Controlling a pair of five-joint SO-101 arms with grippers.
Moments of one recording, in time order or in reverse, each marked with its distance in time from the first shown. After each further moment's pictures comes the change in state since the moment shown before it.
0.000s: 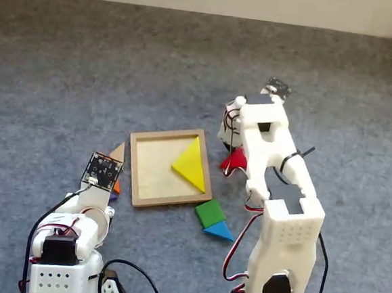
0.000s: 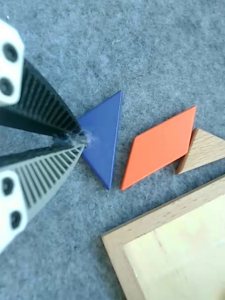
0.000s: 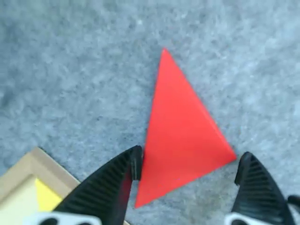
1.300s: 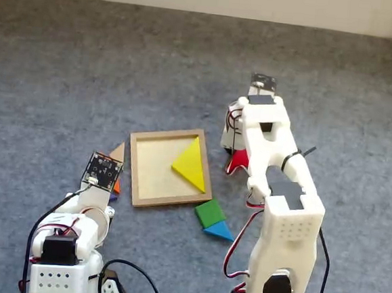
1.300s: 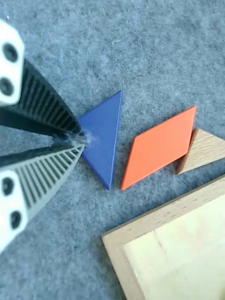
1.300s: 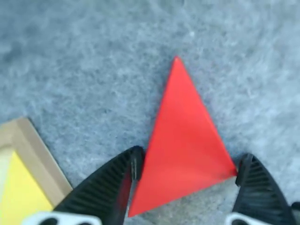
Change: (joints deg) left arm 0.0 0.0 0.0 0.0 0.0; right arm 1.2 1.4 -0.9 -1.3 22.2
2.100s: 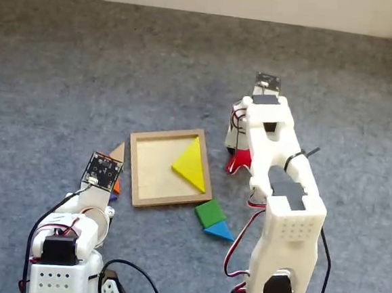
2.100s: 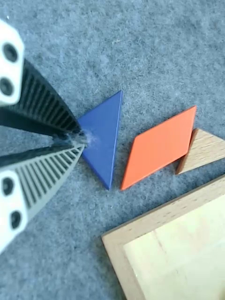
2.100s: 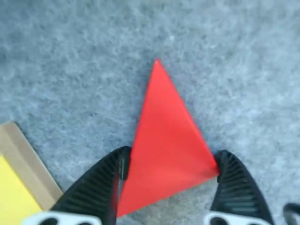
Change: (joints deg) left arm 0.0 0.0 0.0 0.0 0.0; right arm 0.9 -0.2 0.0 0.1 0.1
